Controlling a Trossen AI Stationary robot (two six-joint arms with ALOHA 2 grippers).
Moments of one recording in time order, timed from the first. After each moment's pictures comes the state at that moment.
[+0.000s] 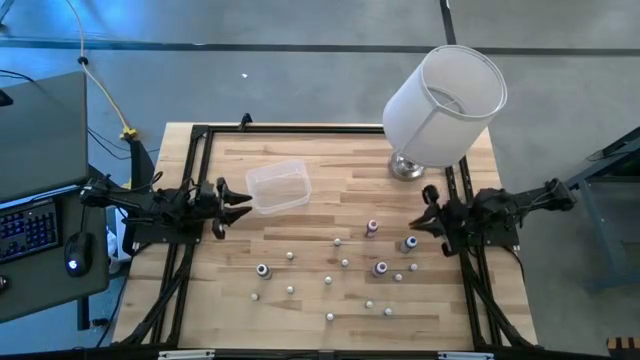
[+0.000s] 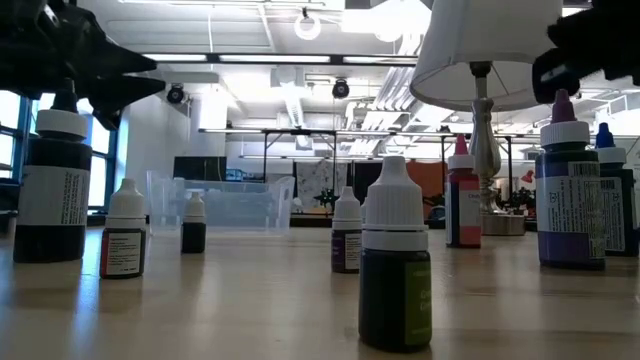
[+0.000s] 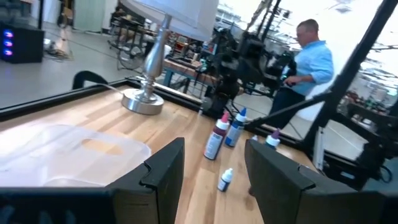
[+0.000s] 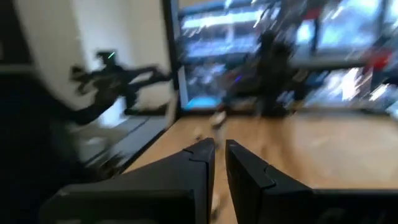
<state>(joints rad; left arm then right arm) -0.25 0.02 0.01 0.08 -0.43 -0.31 0.25 0.07 0.07 0.07 -0.04 0.12</state>
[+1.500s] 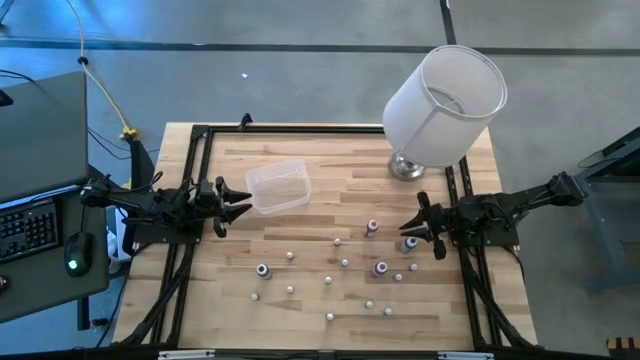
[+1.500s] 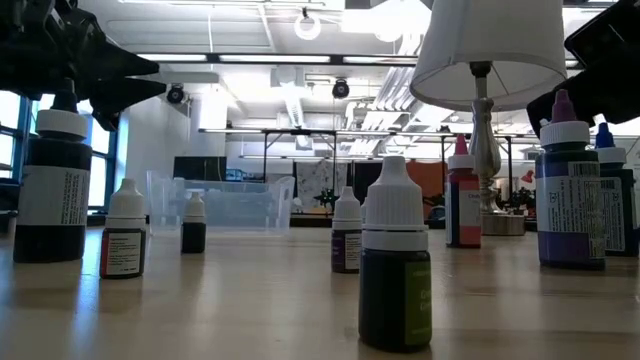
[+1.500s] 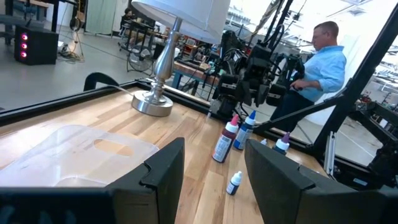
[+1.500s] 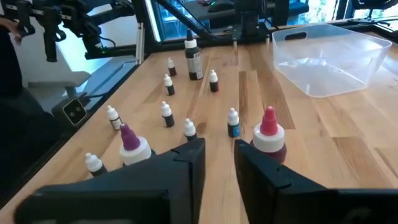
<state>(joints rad) -0.25 0.02 0.01 0.08 -0.46 -0.31 0.25 0.23 0.07 -0.06 0.05 0.19</state>
